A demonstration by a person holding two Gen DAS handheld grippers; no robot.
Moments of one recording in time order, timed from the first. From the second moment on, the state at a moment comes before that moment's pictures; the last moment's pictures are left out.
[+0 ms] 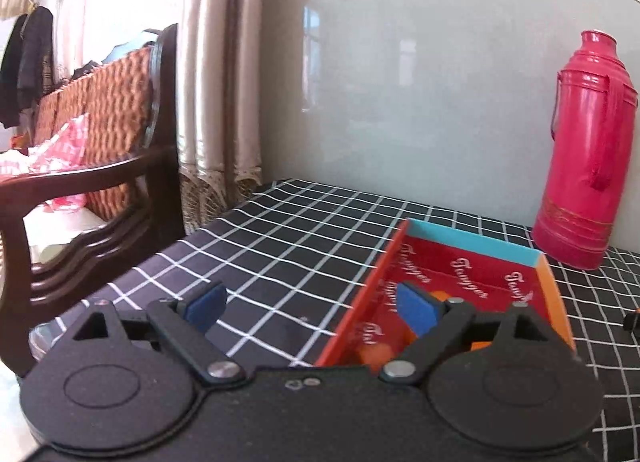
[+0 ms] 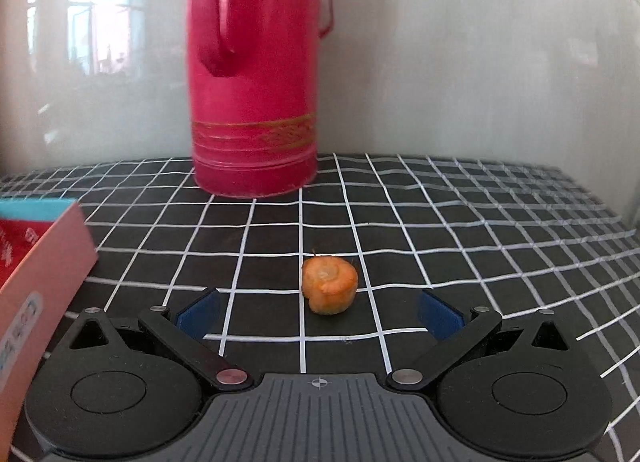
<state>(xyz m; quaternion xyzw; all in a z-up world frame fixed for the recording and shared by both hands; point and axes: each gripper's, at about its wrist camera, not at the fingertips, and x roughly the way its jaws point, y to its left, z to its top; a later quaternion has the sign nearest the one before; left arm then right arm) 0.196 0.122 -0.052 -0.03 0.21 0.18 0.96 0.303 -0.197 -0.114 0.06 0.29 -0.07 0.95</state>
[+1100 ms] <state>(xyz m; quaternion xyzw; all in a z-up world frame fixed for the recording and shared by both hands) 0.181 0.160 -0.058 -0.06 0.20 0.23 0.95 0.280 -0.138 -0.079 0.06 0.22 0.10 0.97</state>
